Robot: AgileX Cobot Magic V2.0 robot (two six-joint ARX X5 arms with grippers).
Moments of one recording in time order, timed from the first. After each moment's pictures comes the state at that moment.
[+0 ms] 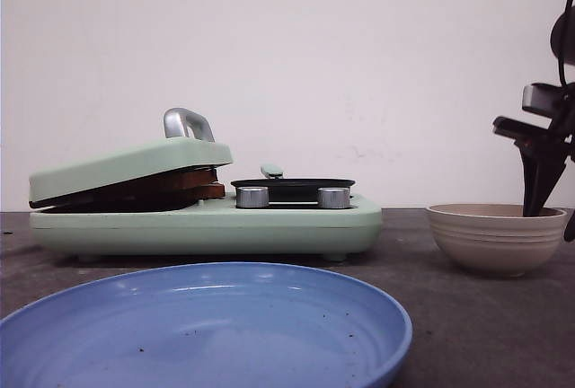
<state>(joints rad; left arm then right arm) -0.42 0.70 1.69 -1.30 -0.11 -0.17 -0.02 1.66 1.04 -0.51 -0.29 0.26</state>
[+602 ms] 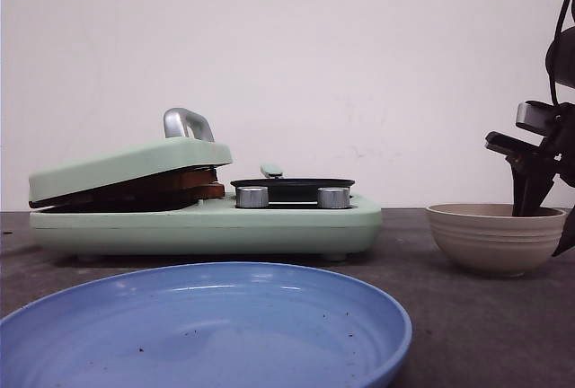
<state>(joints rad) -0.42 0.71 1.68 -1.08 -0.11 -0.17 -0.02 1.72 1.04 -0.45 -0.34 0.28</state>
